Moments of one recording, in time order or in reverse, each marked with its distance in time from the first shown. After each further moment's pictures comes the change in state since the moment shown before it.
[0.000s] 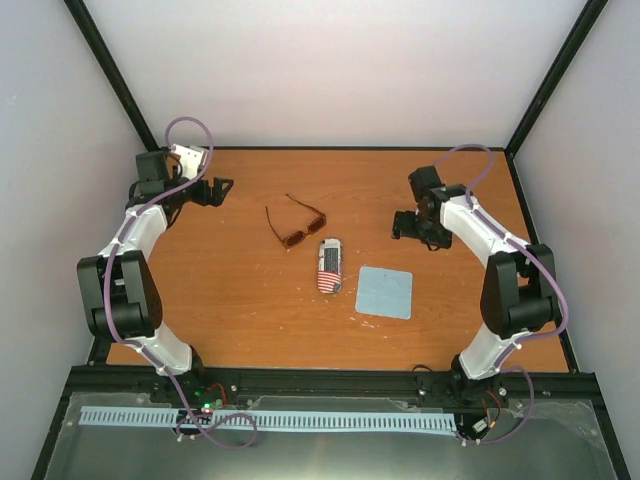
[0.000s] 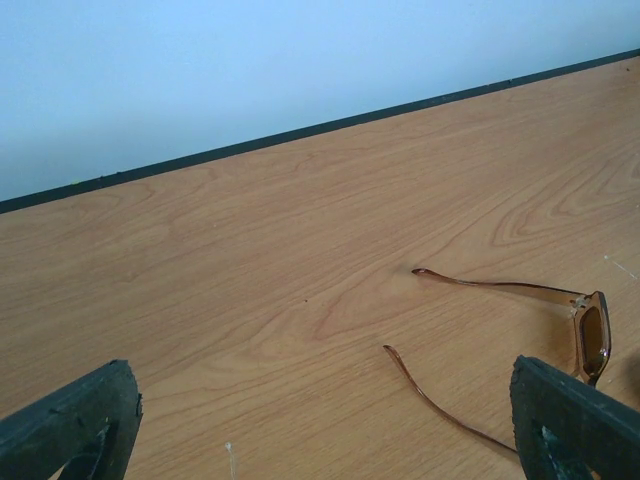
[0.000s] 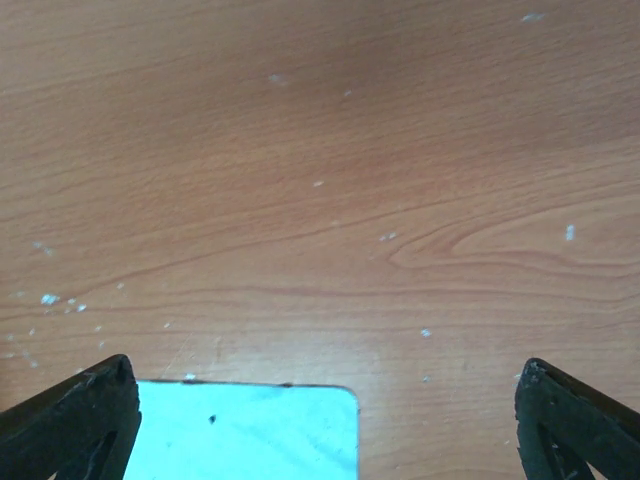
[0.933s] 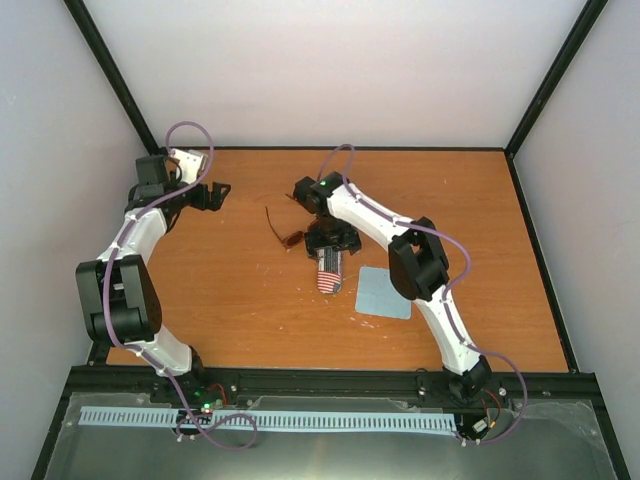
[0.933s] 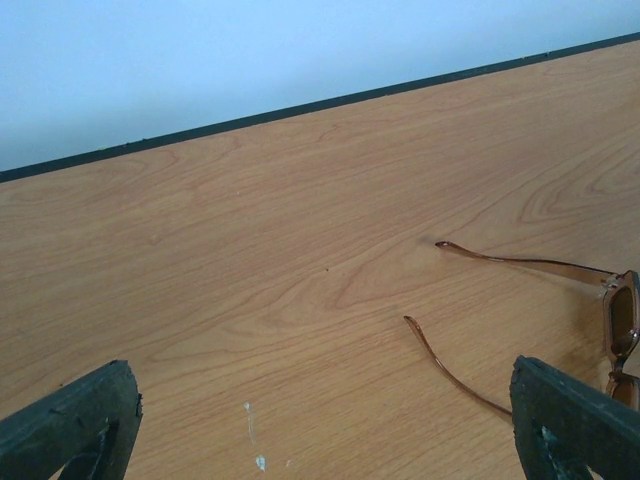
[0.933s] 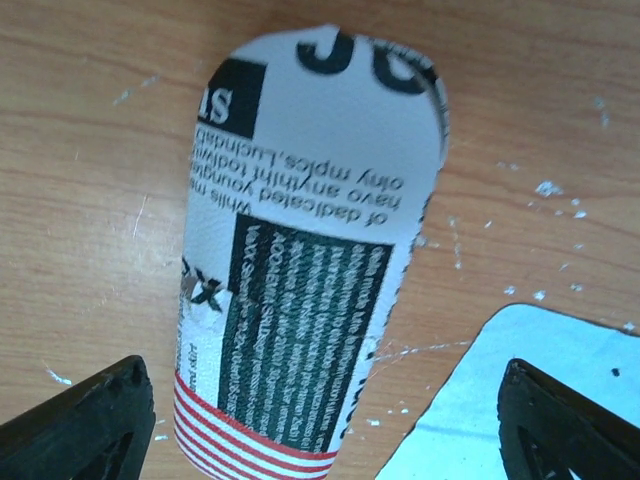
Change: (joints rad) left arm 0.003 -0.029 -0.026 -0.034 -0.068 0.022; right arm 0.485 0.638 0.822 -0.522 -0.049 0.127
